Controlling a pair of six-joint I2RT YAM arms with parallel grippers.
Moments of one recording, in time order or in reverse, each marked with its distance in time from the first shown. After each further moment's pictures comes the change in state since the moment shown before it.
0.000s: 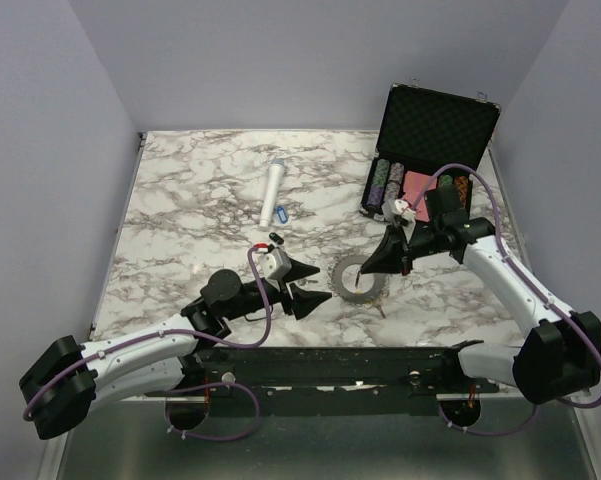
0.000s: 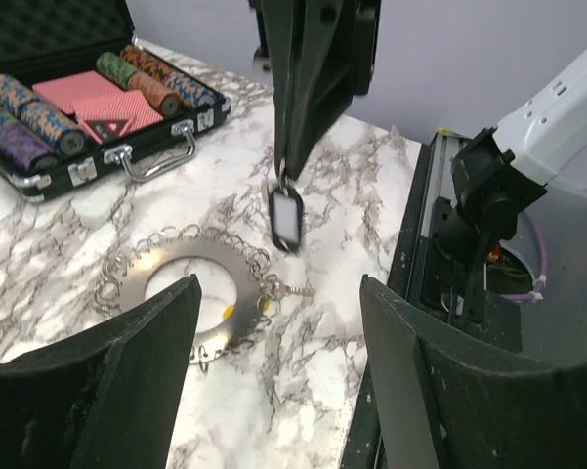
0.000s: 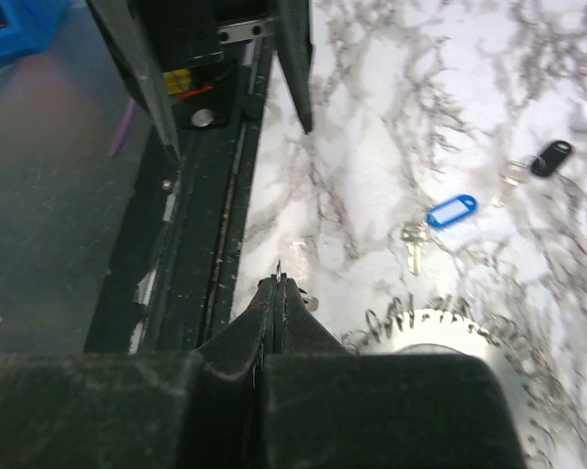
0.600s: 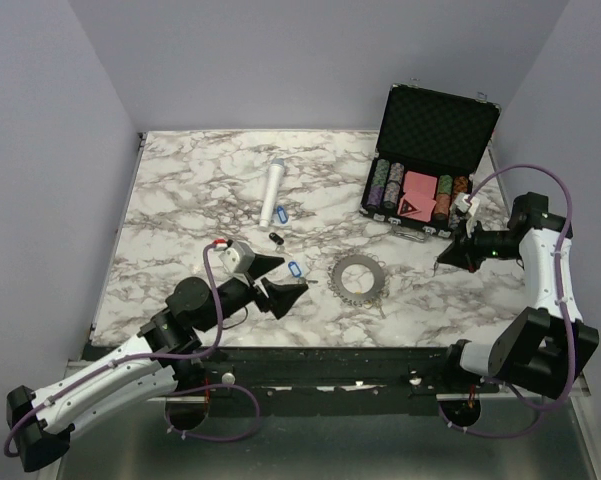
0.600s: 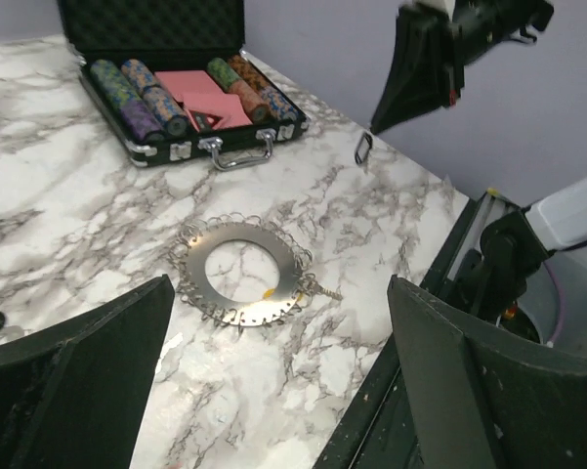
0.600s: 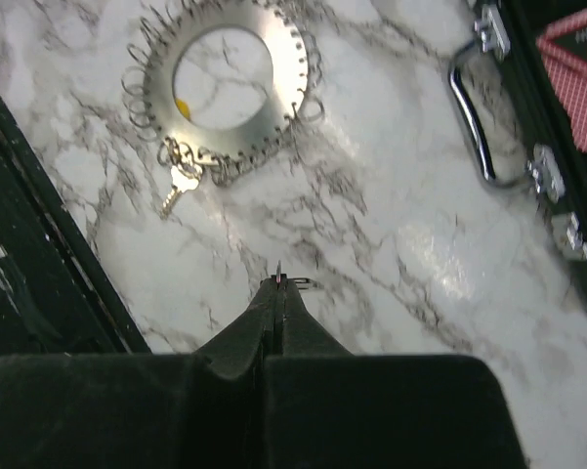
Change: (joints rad) left arm 0.000 -0.380 0.036 -0.457 -0.233 -0.099; right arm -0.638 0.008 0.135 -0.521 0.388 -0.408
